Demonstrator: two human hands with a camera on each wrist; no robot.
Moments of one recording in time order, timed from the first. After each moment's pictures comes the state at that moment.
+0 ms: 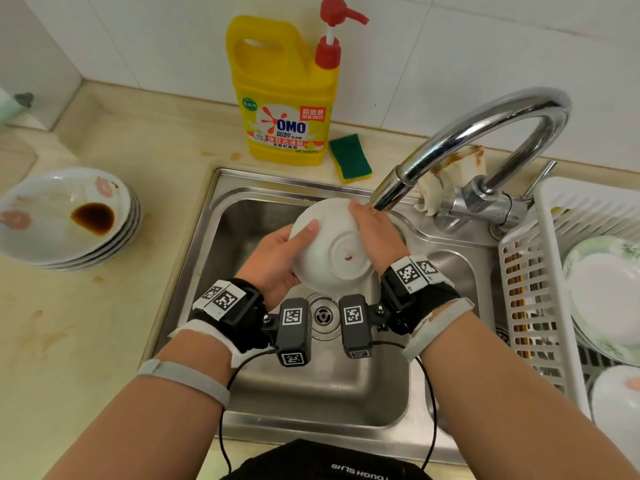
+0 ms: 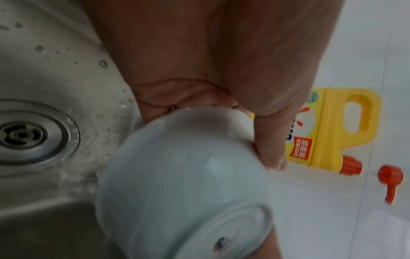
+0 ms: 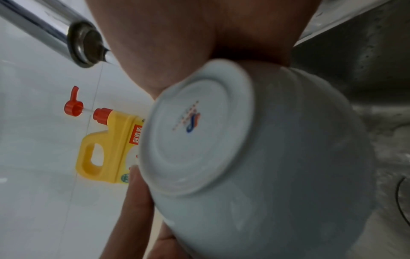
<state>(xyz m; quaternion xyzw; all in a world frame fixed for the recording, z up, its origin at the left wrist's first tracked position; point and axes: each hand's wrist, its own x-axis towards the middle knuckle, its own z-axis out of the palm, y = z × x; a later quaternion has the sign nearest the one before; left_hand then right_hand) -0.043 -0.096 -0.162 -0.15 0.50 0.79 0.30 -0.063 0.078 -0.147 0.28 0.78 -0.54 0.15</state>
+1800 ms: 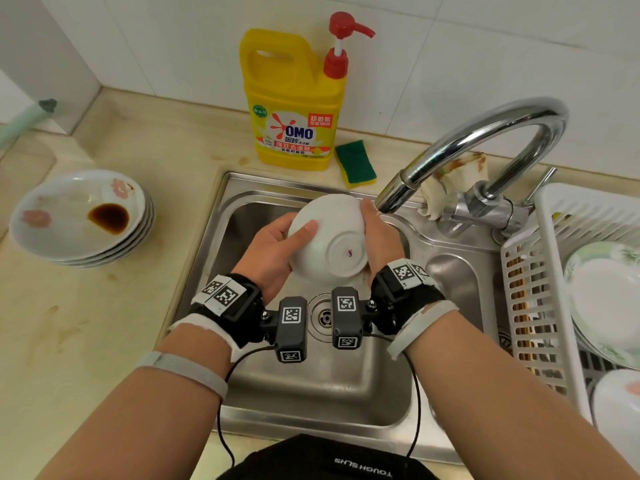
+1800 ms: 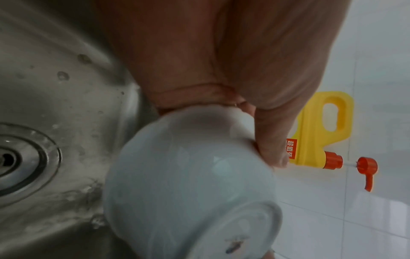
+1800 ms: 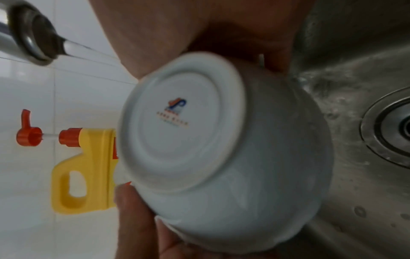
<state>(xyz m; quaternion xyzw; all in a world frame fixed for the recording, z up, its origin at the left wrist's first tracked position) -0.046 -0.110 -0.162 -0.09 0.54 0.80 0.23 -0.058 0.060 -0.146 0.35 0.70 -0.62 0.11</state>
